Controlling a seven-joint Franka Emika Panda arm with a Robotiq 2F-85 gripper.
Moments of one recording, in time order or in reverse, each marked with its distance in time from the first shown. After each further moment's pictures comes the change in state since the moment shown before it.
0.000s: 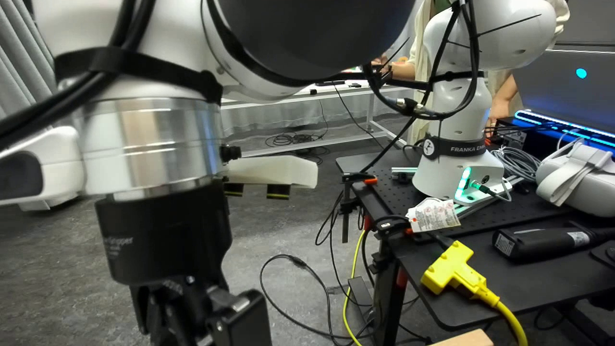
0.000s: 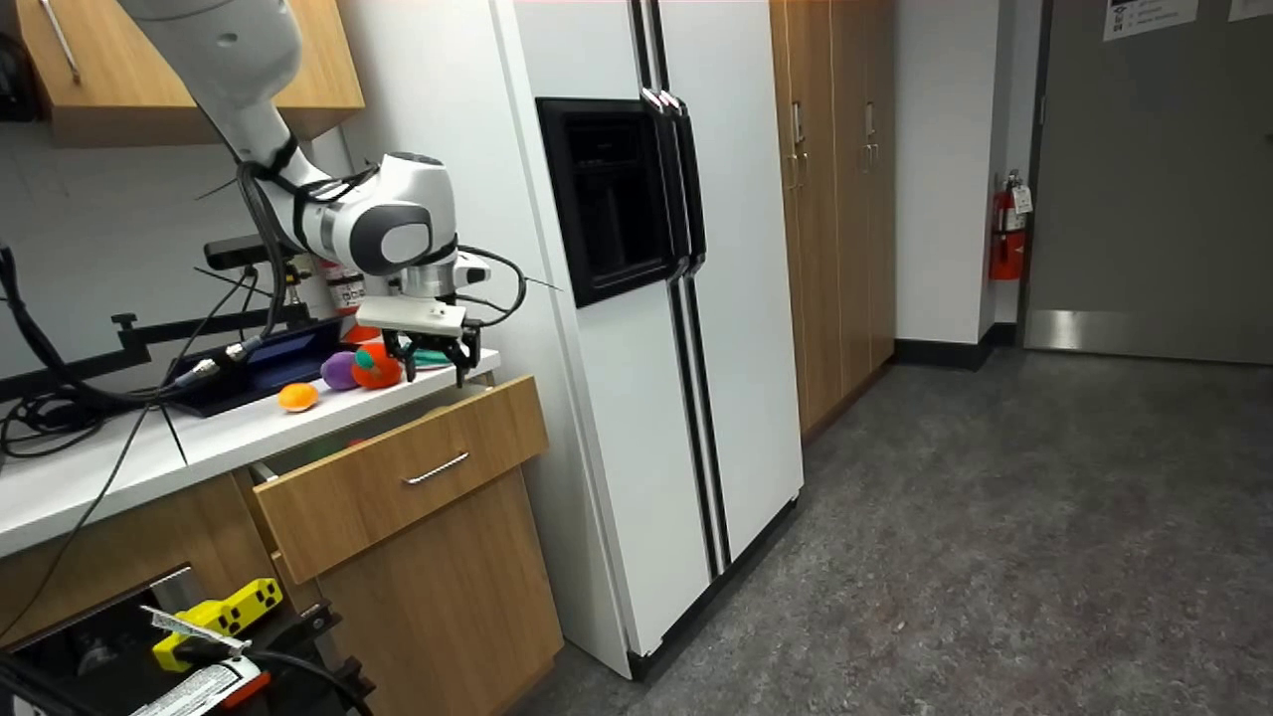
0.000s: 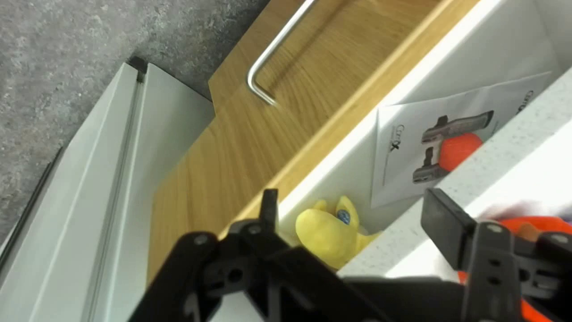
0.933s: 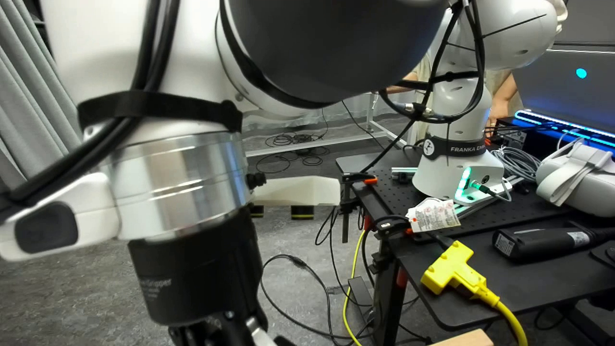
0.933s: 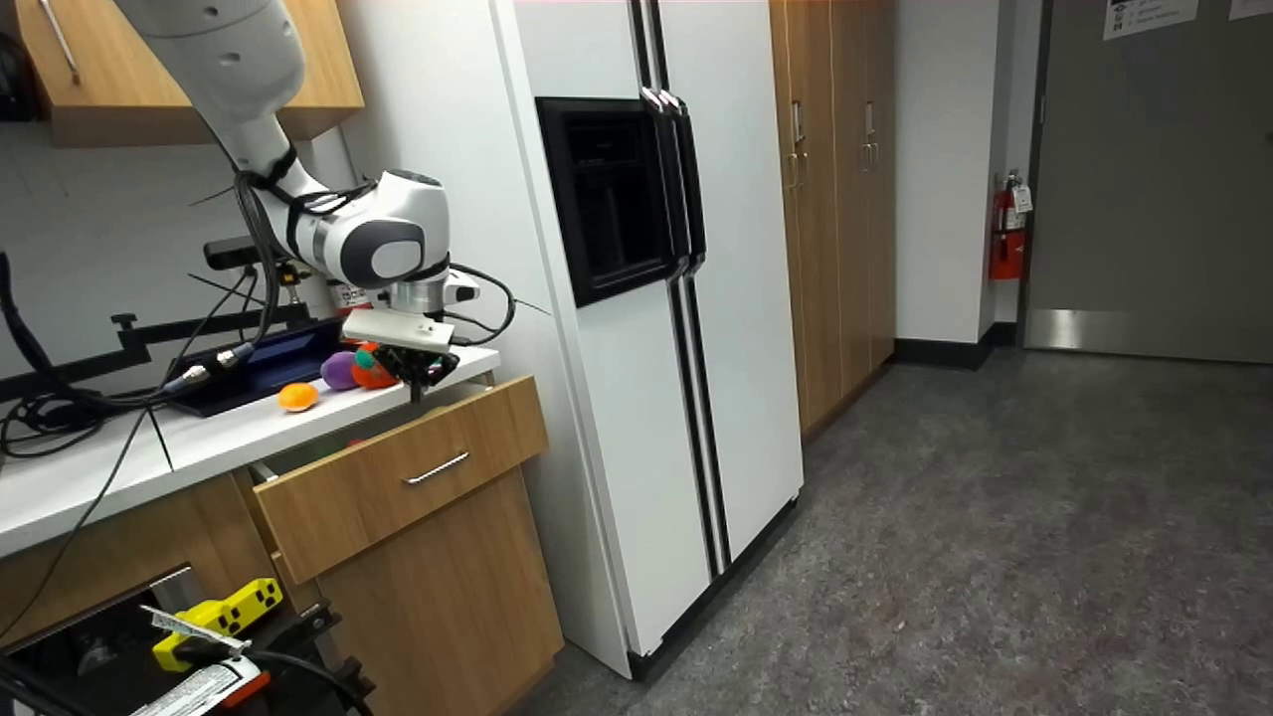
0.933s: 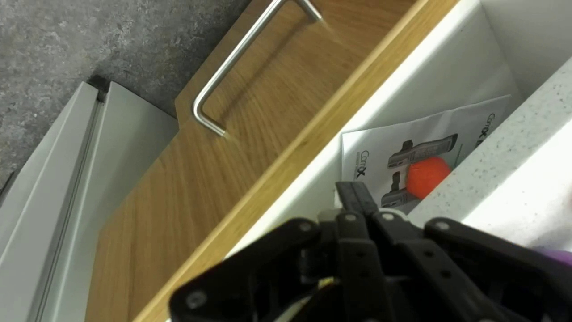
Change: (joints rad) arm 0.023 0.042 0.008 -0.002 0.050 -0.026 -0.033
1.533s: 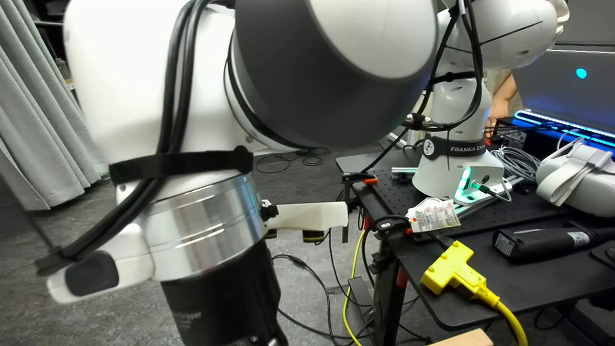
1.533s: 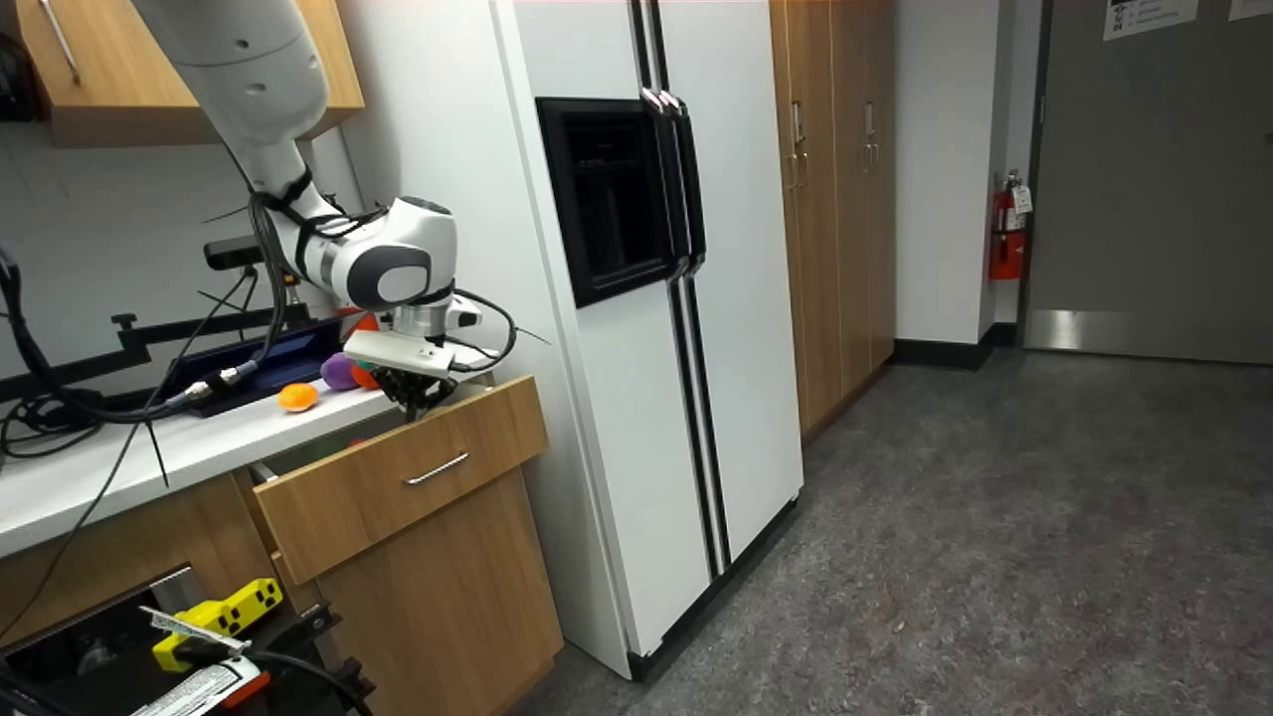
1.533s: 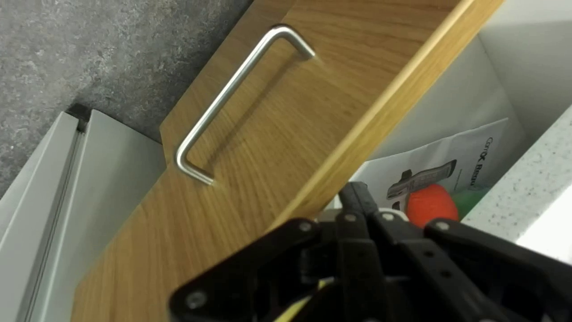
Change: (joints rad) arm 0.002 0.066 -0.005 0.000 -0.001 -0.003 0.000
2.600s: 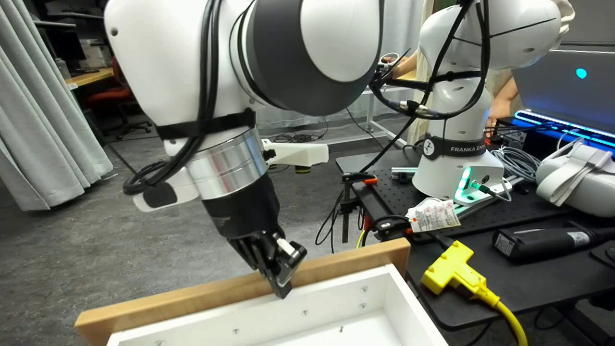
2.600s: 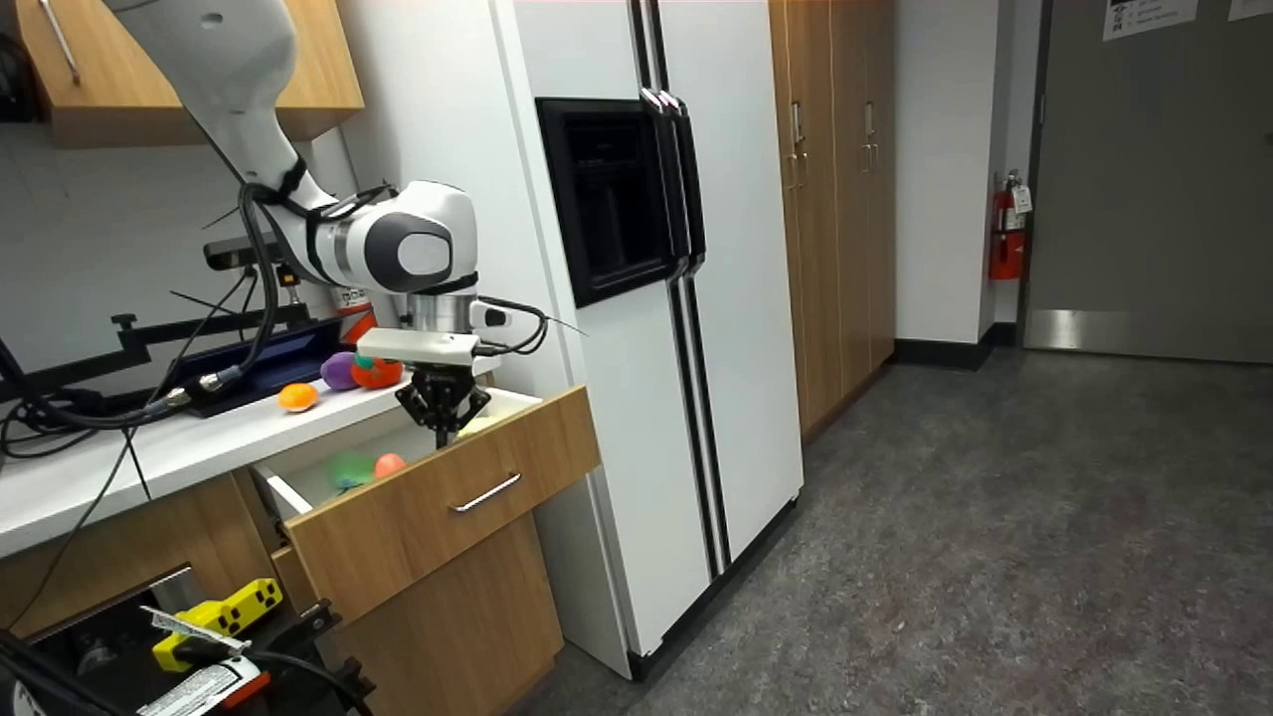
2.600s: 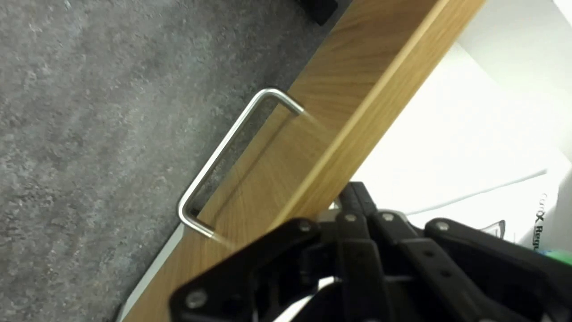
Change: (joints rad) arm 0.098 -0.195 -0.275 -0.135 -0.179 -0.203 0.113
